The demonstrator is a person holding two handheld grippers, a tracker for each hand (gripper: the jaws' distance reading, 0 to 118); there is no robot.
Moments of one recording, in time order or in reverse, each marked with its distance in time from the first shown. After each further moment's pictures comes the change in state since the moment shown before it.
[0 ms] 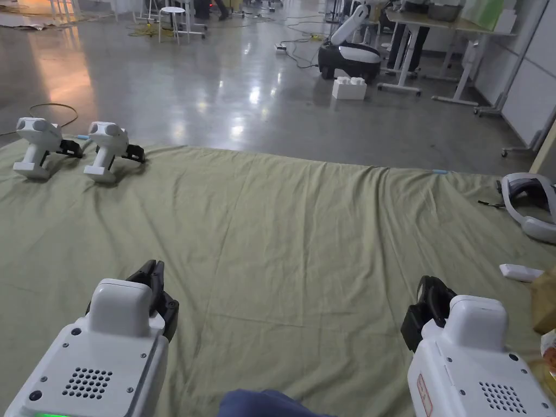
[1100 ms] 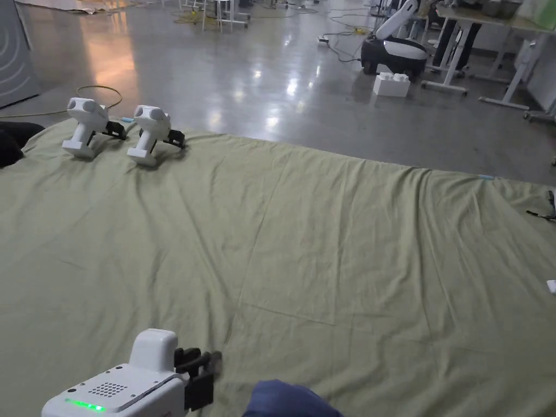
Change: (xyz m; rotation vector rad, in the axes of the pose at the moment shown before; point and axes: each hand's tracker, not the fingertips) left arm -0.030 -0.087 -0.009 -0.552 -0.371 0.385; right arm -0.048 -0.189 0.026 -0.591 0.224 -0.046
